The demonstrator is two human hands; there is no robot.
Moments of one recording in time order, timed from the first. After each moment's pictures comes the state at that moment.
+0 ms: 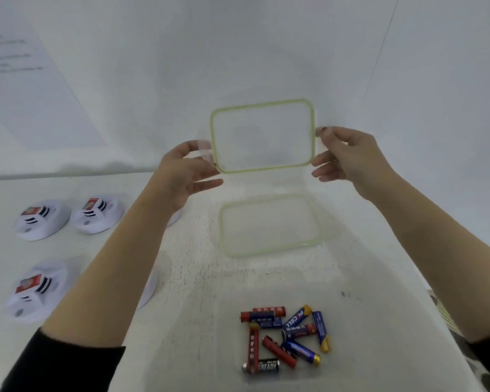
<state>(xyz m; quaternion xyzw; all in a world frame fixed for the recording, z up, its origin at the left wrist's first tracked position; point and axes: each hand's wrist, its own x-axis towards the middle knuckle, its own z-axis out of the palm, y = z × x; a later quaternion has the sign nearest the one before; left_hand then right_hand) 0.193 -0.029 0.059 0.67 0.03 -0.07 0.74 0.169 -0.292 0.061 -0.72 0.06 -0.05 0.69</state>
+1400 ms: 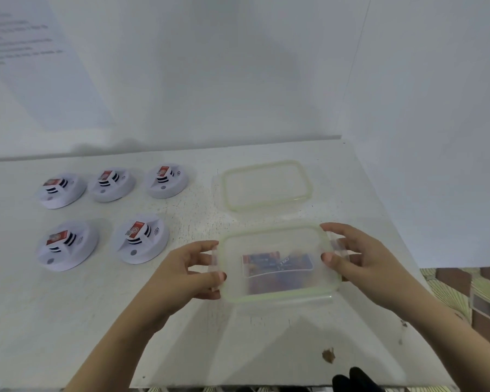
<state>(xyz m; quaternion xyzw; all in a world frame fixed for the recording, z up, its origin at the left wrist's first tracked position) -0.008 0.003 -0.005 0.77 0.03 -0.20 0.61 -0.034 -0.281 -0.016 -0.83 0.04 0.04 0.55</state>
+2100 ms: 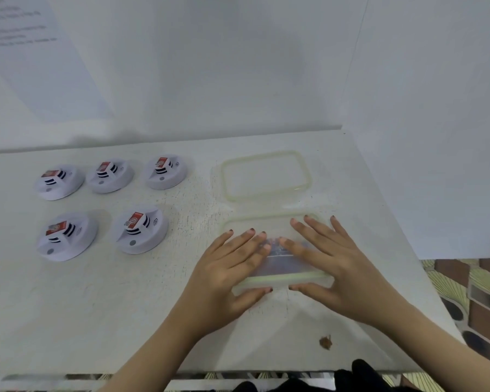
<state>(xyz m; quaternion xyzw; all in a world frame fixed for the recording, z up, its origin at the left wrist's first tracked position) -0.012 -0.031 -0.064 0.86 -0.41 0.22 0.23 -0.036 -0.270 -0.057 -0.93 -0.27 -0.15 0.21</state>
